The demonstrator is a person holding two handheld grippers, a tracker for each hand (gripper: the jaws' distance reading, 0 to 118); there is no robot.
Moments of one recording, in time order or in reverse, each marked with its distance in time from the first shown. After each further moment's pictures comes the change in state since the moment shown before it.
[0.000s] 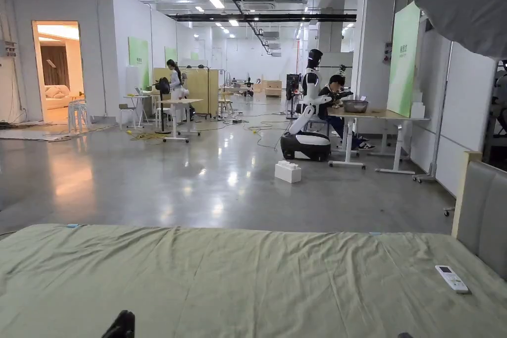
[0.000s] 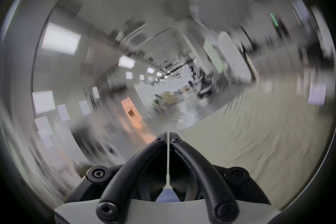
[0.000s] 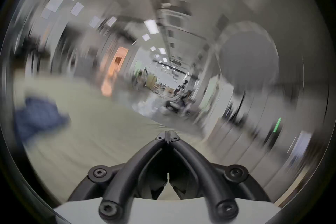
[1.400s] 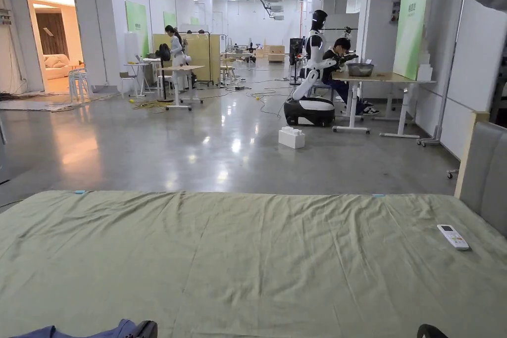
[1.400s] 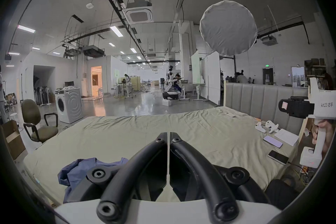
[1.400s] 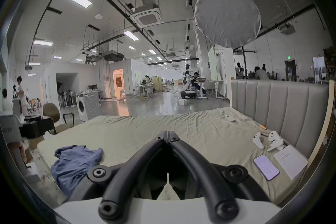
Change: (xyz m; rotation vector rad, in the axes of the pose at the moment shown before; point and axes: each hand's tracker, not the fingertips) left arm -0.019 -0.047 0.021 -0.042 -0.374 0.795; right arm 0.024 -0.057 0.030 -0.114 0.127 -0.926
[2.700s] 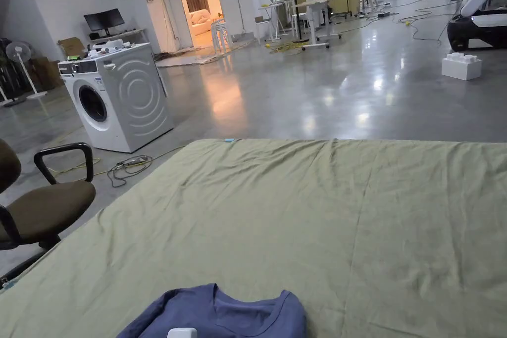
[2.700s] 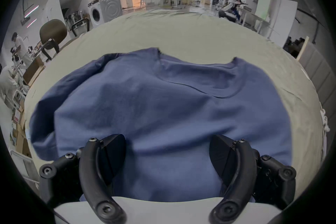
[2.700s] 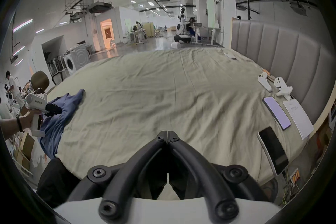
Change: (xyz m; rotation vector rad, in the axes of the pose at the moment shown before) left arm -0.274 -0.231 -0.220 -0.843 0.372 0.267; right arm -0.005 -0.137 -0.067 -0.566 -0.066 0.001
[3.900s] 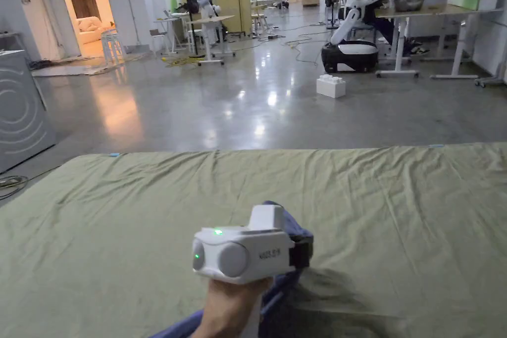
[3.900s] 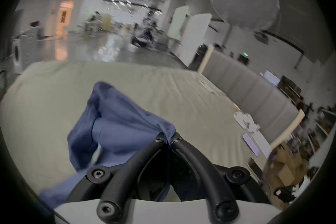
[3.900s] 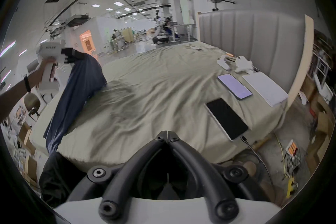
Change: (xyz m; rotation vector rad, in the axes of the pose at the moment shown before) left arm 0.374 0.078 0.155 0.207 -0.776 -0.325; right arm 0.099 -0.061 0.114 0.023 -0.135 -0.200
